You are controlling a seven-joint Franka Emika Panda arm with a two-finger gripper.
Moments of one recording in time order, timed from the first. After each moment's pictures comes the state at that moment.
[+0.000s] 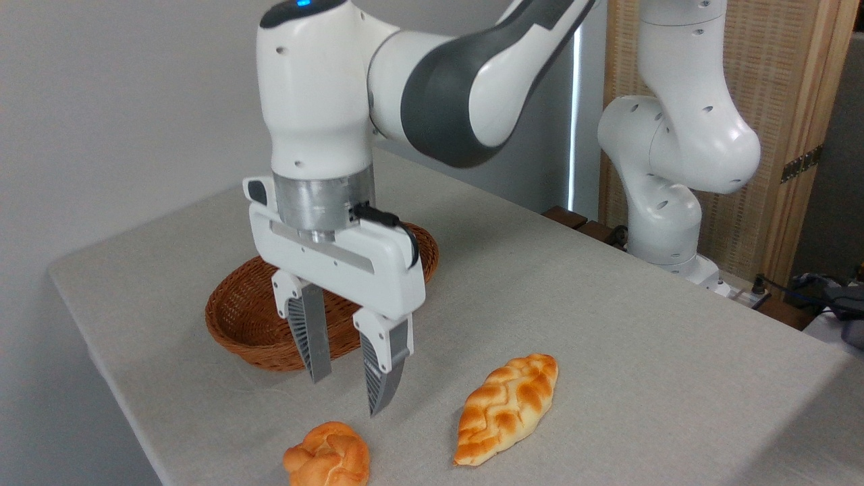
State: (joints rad) arm -0.05 0.08 0.10 -1.88 0.01 2.11 0.61
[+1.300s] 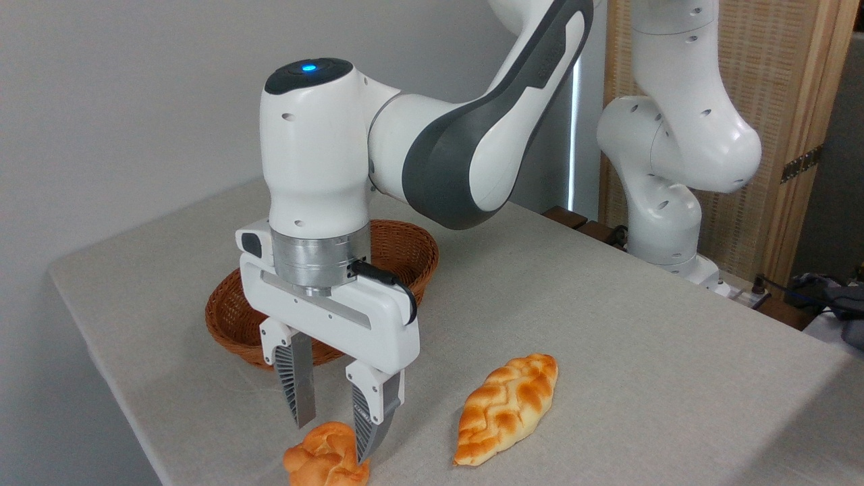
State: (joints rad) arm -0.02 0.17 0.09 -1.88 -0.03 2.24 0.59
